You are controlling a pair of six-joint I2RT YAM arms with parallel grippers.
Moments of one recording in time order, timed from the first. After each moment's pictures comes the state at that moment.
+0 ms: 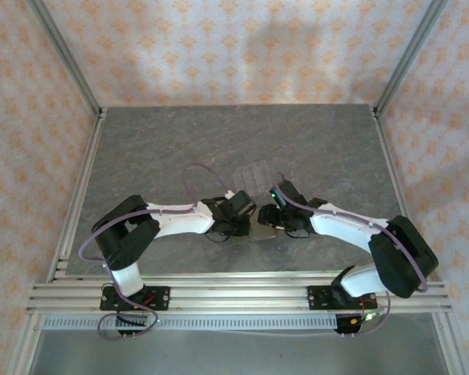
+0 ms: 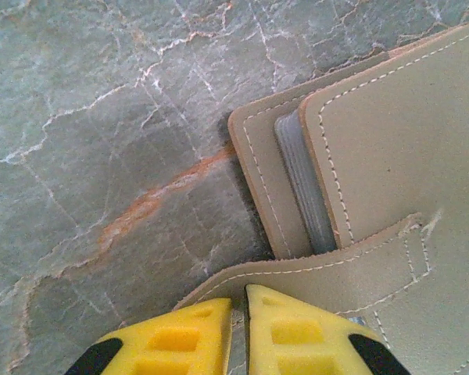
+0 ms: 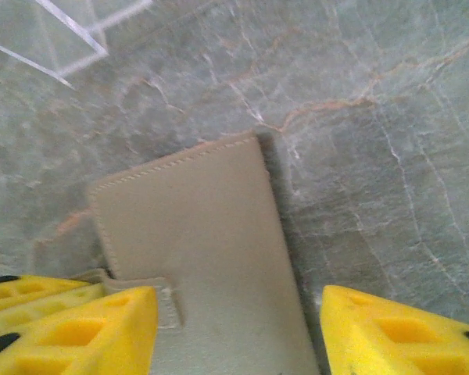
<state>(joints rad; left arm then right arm) -0.89 1.76 0.97 -0.35 -0.03 -0.83 0.65 1.40 0.68 -0.35 -0.09 0.79</state>
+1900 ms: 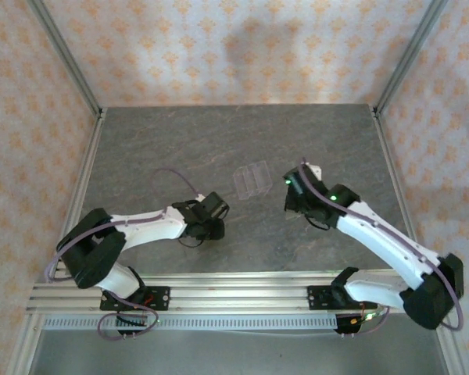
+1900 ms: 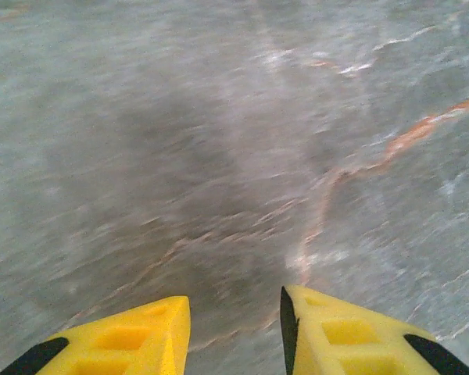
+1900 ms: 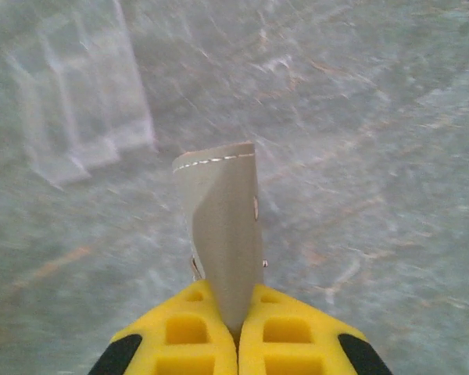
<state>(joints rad) -0.76 1.47 0.74 -0.49 -0.06 -0.82 0.71 1.17 0.99 -0.93 0.36 0.71</state>
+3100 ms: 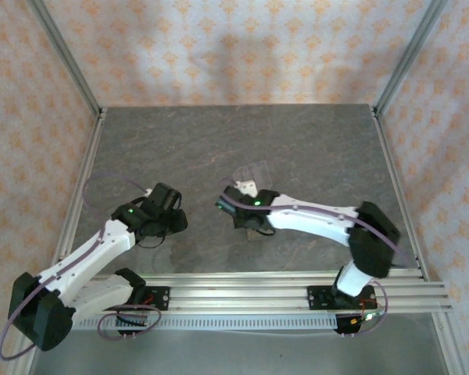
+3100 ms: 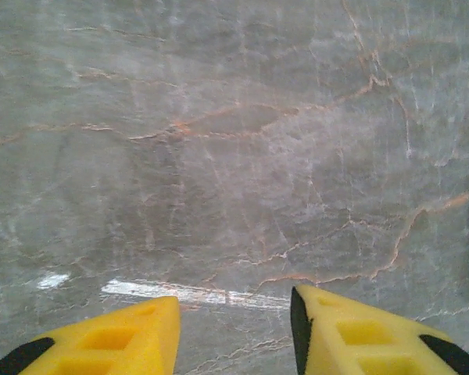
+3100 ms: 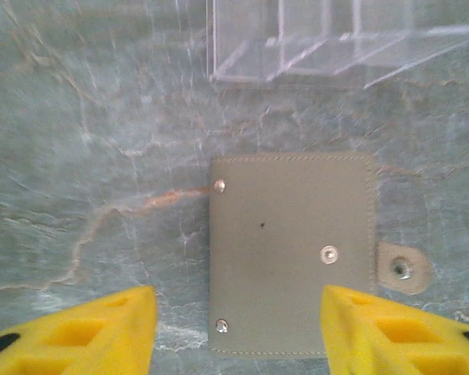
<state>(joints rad) -0.51 1.04 0.72 -0.83 -0.07 -0.80 1.01 1.58 1.15 -0.78 0.35 0.75</state>
